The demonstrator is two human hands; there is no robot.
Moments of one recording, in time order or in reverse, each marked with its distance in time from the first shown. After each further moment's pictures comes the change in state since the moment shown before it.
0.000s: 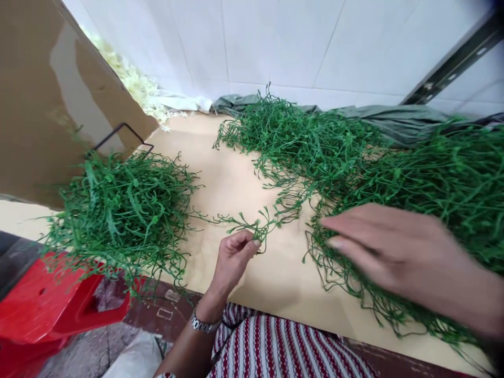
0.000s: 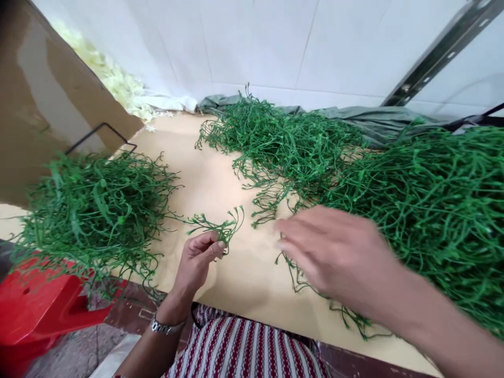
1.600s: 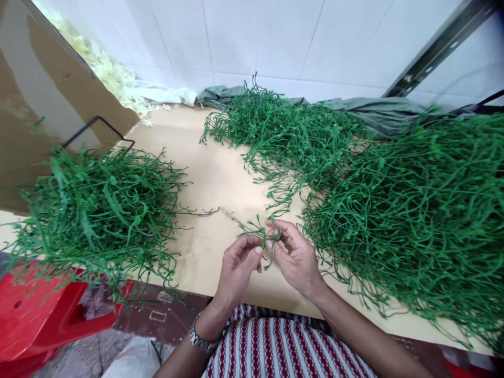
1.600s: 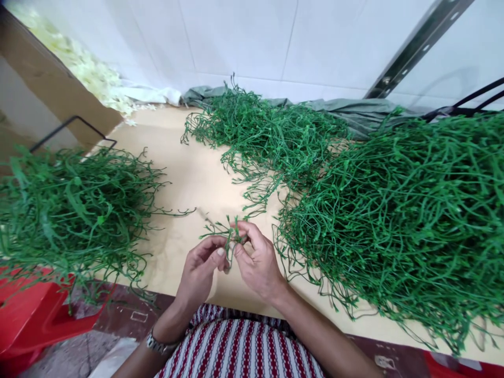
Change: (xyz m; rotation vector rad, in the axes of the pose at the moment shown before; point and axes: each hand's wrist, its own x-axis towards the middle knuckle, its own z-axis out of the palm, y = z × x) left_hand -0.020 -0.010 0.021 -0.173 -0.051 -0.106; right_hand -0.039 -0.009 0.129 0.516 0.128 0.462
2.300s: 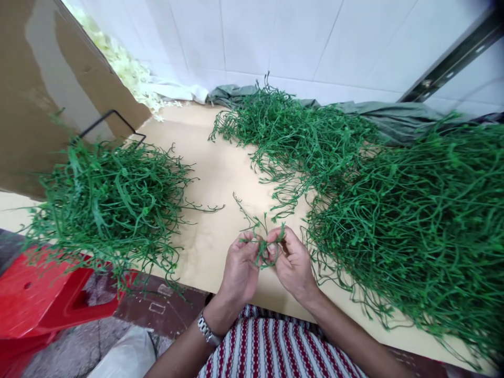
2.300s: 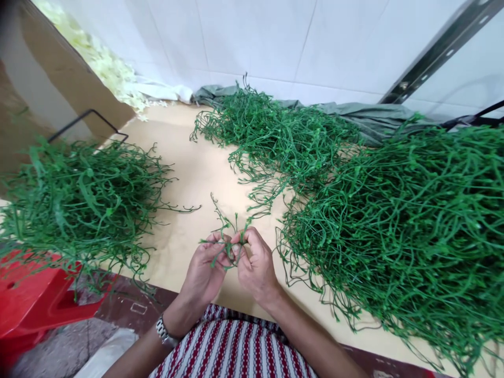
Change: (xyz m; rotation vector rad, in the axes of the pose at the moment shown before) left_hand 0.005 0.004 0.018 -0.600 0.183 -0.215; right_hand -0.005 0.006 0.011 0.138 -0.010 0.018
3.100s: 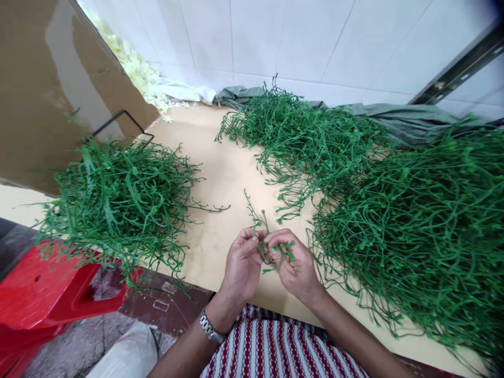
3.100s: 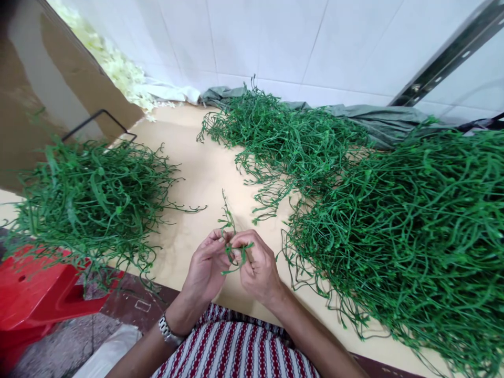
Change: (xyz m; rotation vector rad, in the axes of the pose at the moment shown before) left_hand 0.004 0.005 -0.005 -0.092 -0.008 0.005; right_hand 0.005 -0.004 0.001 -0.096 -0.086 -0.314
